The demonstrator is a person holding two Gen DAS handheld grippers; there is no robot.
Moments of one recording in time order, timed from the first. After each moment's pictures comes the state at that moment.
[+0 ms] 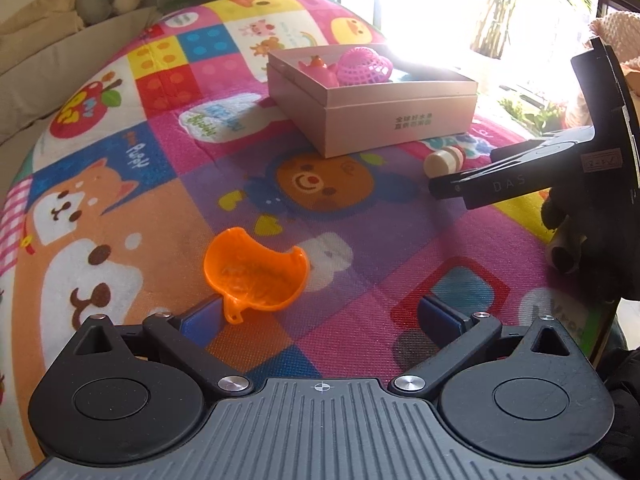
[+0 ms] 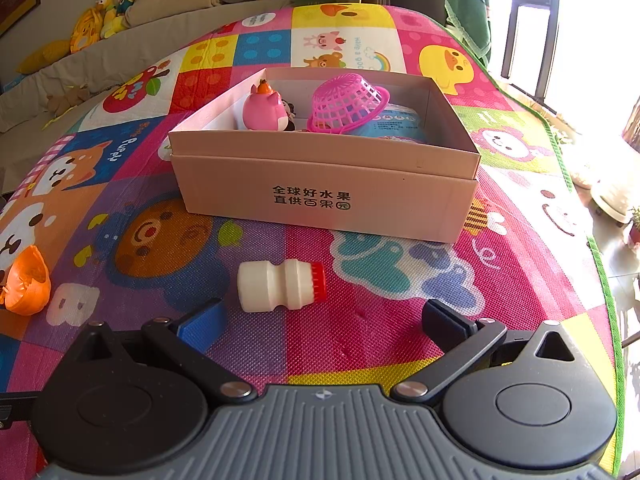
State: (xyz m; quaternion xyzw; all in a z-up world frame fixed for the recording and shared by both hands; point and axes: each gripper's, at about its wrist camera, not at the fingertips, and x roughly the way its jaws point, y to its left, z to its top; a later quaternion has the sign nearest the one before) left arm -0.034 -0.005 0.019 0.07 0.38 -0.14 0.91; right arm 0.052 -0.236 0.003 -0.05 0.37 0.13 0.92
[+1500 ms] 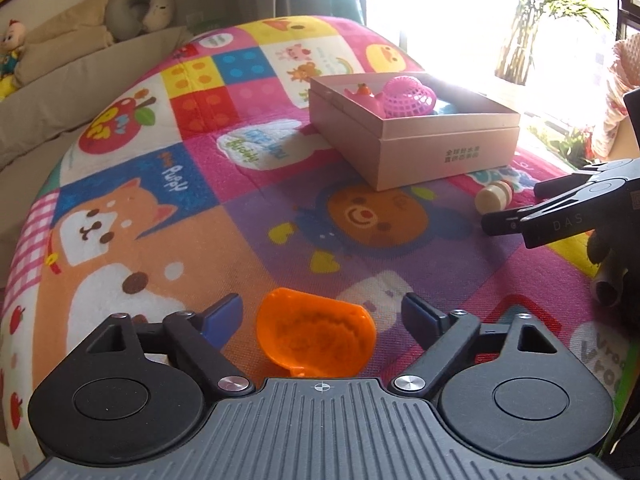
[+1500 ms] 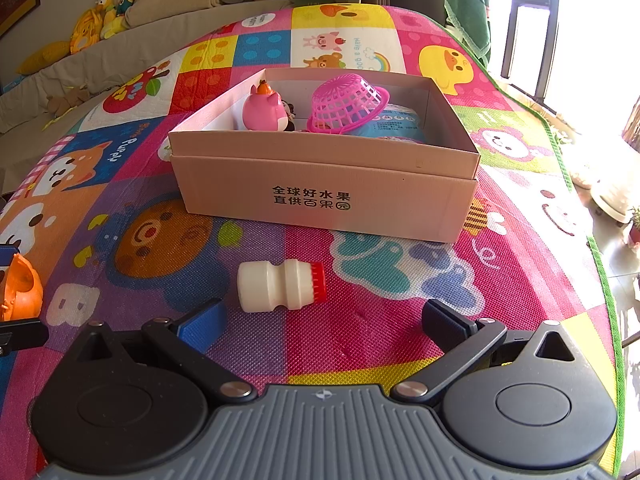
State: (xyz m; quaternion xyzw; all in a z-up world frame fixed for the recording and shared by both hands) left arm -0.014 0.015 0.017 0.06 0.35 -0.11 0.93; right arm 0.052 -0.236 0.001 -0.05 0.37 0.13 0.92
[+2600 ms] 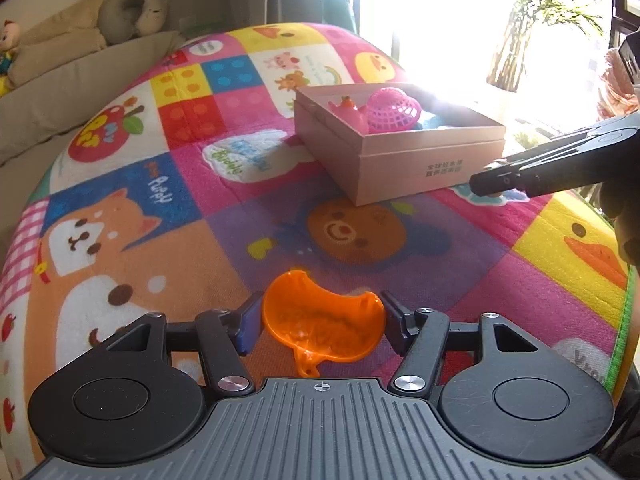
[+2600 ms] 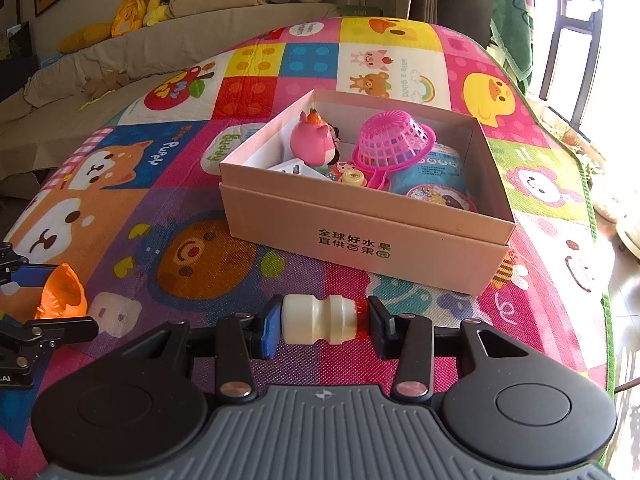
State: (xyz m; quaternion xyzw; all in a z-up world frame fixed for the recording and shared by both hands) left arm -0.012 0.001 0.032 0.05 0.33 -0.13 0.93; right arm 0.056 -0.229 0.049 -0.08 0.35 0.20 0.91
